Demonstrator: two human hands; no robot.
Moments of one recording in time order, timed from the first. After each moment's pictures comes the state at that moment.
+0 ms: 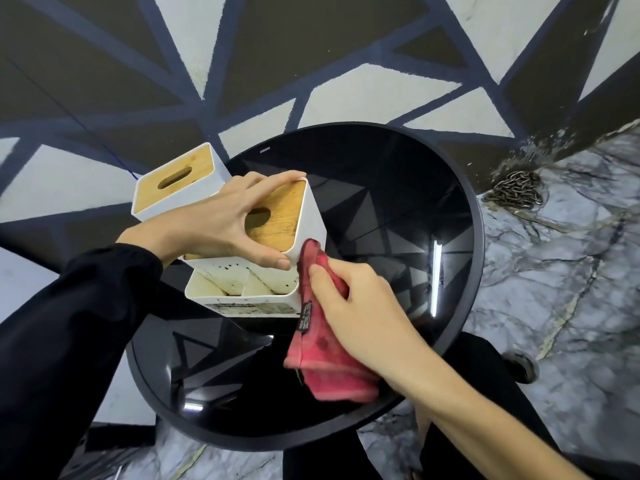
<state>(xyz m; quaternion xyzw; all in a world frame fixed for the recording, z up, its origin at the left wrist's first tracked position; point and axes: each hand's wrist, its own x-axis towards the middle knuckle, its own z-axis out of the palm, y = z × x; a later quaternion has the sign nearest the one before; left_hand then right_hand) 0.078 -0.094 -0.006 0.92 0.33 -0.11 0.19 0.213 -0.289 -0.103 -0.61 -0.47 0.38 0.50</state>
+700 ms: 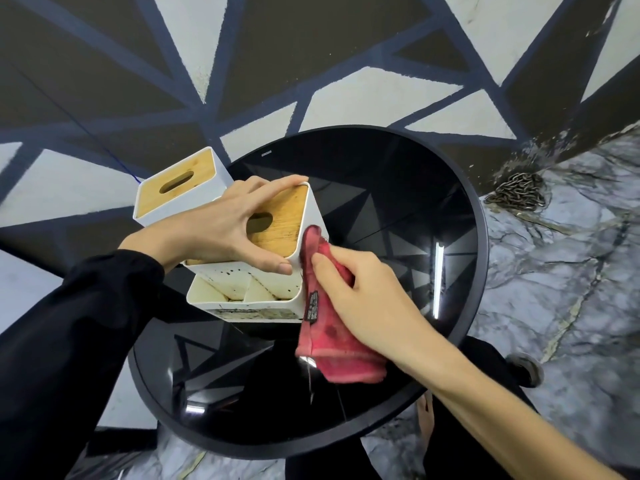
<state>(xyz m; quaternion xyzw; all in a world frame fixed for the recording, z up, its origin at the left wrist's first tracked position) 0.077 -0.093 -0.006 0.92 0.33 -0.11 0.19 0.226 -0.275 -0.103 -0.59 -0.50 0.36 0.51</state>
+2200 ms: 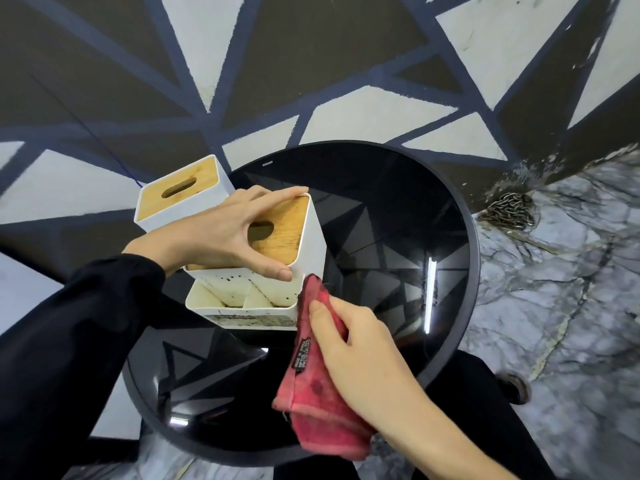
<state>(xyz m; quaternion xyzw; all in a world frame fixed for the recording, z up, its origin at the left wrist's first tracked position) 0.077 -0.095 -0.005 0.92 0.34 -0.10 0.18 0.196 -0.312 -0.104 -0.61 -0.43 0.44 0.49</state>
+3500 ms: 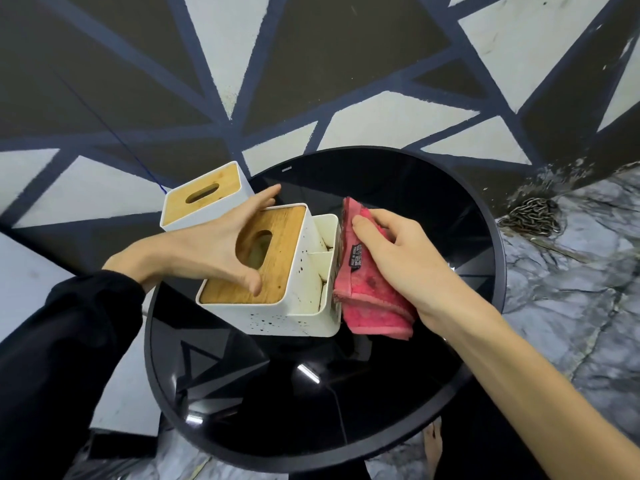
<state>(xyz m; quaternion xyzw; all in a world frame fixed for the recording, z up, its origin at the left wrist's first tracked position) 0.036 -0.096 0.012 0.88 0.39 -0.12 0.25 0.260 -0.243 -0.079 -0.58 -0.40 0.41 0.58</state>
